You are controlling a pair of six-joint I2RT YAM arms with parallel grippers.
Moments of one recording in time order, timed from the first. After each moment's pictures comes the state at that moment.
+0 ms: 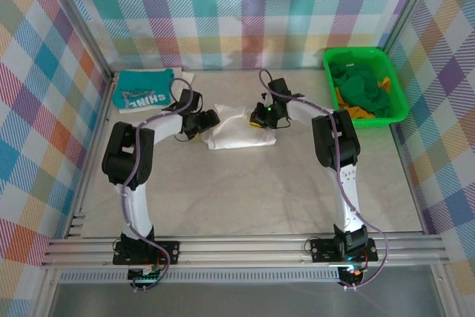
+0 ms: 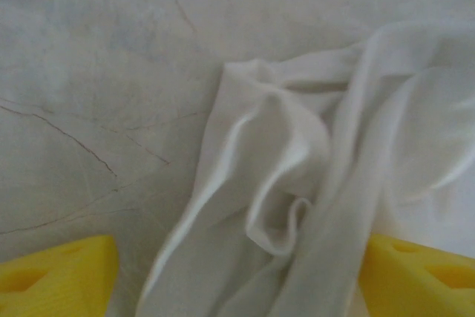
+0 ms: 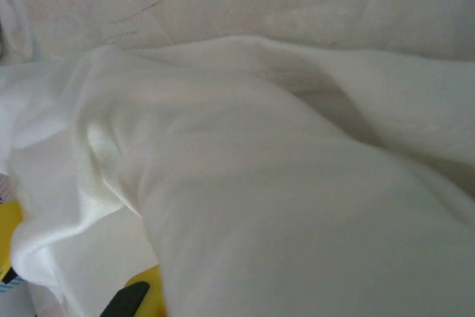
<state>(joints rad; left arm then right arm) -0.29 2.00 1.32 -0.32 0.13 -0.71 0.38 2.30 1.69 -0.43 -0.53 0.64</state>
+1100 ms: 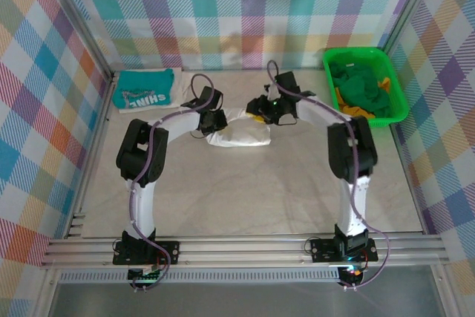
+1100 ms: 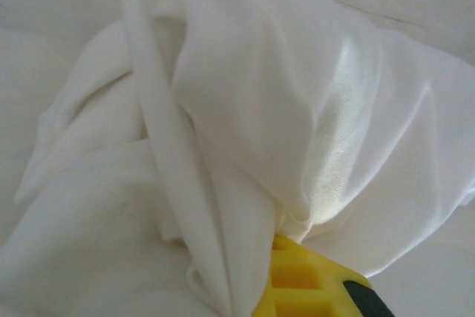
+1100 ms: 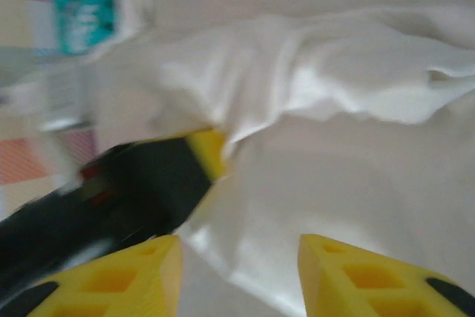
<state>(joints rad) -0.40 2.08 1.49 -0.45 0.00 -0.64 0.38 1.98 1.53 -0.37 -0.64 0.69</state>
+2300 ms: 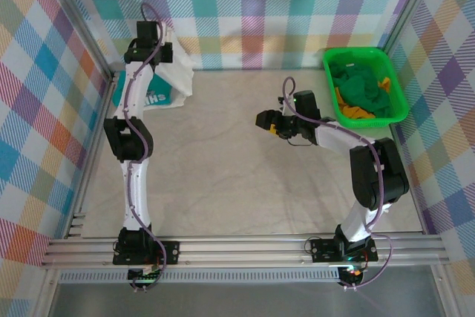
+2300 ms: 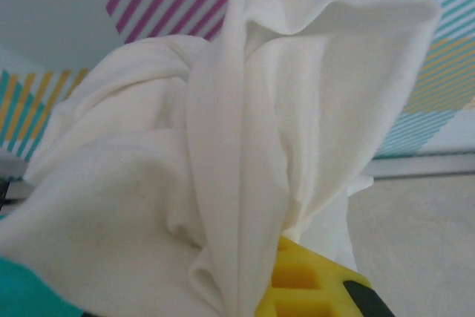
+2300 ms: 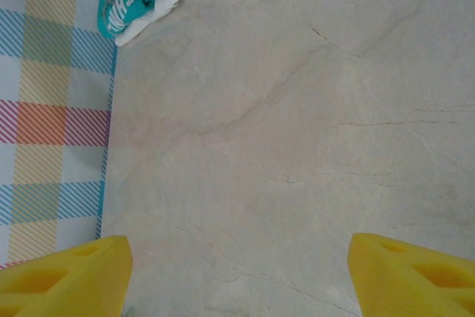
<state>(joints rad) -0.02 2.46 2.63 -0.74 -0.03 0.05 0.35 1.72 1.06 -0.06 -0.65 0.64</state>
